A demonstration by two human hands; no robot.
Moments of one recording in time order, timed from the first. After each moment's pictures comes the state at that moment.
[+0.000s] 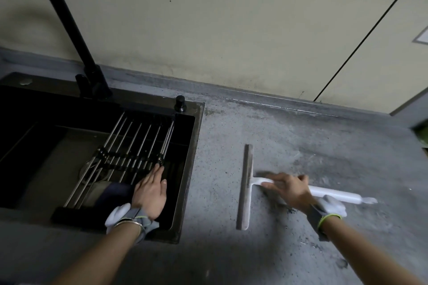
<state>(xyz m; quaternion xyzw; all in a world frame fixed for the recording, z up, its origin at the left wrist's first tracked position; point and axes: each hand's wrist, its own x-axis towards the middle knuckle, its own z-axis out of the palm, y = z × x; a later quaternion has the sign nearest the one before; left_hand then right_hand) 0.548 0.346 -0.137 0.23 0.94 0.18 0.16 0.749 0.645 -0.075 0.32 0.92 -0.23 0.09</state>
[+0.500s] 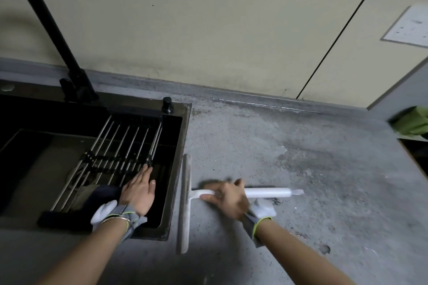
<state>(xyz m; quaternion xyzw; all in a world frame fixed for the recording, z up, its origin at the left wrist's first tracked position) 0.548 0.349 -0.128 0.24 0.94 0.16 0.21 0.710 0.543 -0.094 0.19 0.94 -0.25 0.09</state>
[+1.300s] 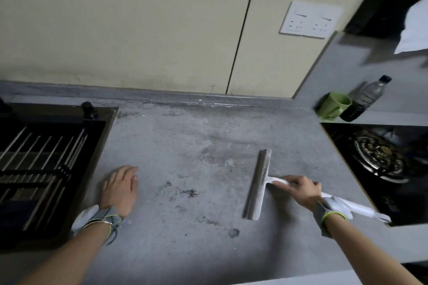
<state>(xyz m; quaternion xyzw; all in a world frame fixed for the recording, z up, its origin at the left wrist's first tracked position) 0.681 0.491 -0.088 0.27 0.94 0.19 0.07 0.990 0.811 -0.053 0.48 0.84 -0.23 0.03</state>
